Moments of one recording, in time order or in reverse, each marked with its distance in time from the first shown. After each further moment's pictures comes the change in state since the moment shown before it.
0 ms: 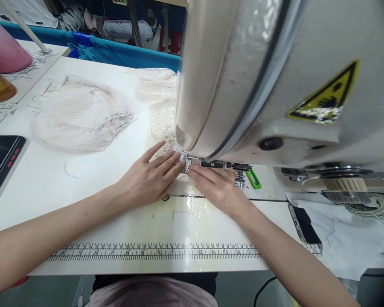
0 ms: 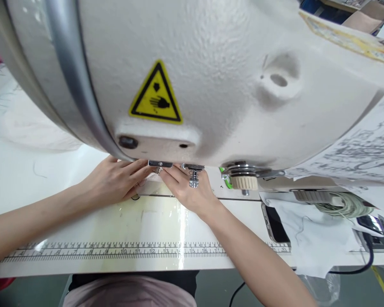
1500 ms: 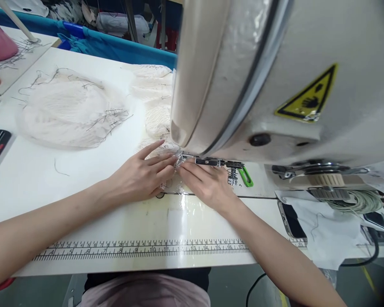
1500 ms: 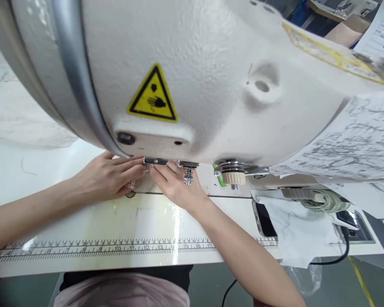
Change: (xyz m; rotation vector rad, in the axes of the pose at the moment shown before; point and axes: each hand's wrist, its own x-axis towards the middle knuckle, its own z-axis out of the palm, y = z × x) left_hand -0.002 -0.007 -0.003 -0.136 0.014 0.040; right_hand 0.006 -0.009 0.002 -0.082 -0.054 0.023
